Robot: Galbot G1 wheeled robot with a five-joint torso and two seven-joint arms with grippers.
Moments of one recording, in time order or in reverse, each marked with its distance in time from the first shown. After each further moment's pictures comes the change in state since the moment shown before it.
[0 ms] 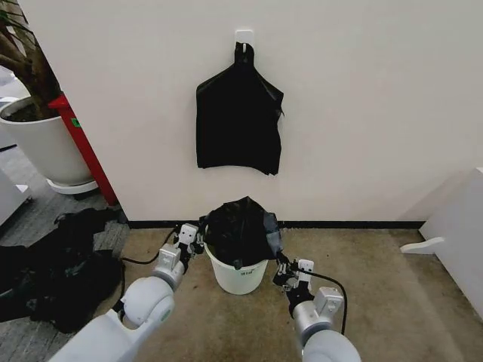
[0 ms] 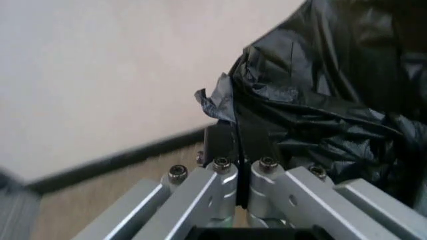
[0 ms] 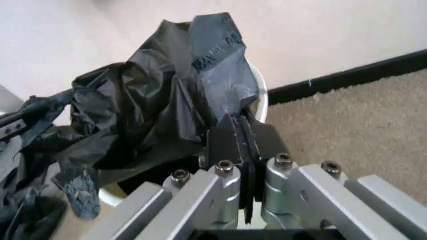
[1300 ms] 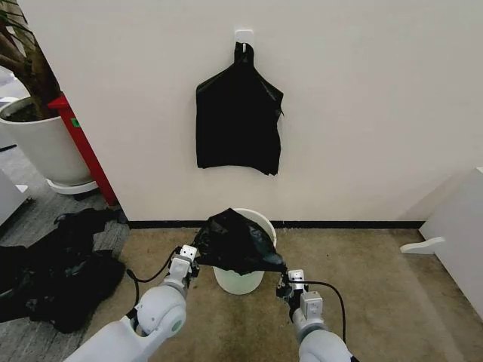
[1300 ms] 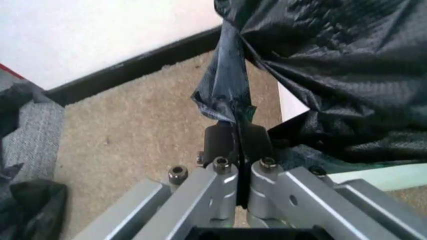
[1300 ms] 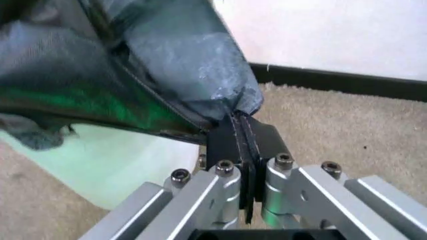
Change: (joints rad) left arm -0.016 -0.083 0.124 0.142 0.008 0.140 -0.187; right arm 0.058 -0.025 -0.062 -0.298 -0.326 -0.007 -0.067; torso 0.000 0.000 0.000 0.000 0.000
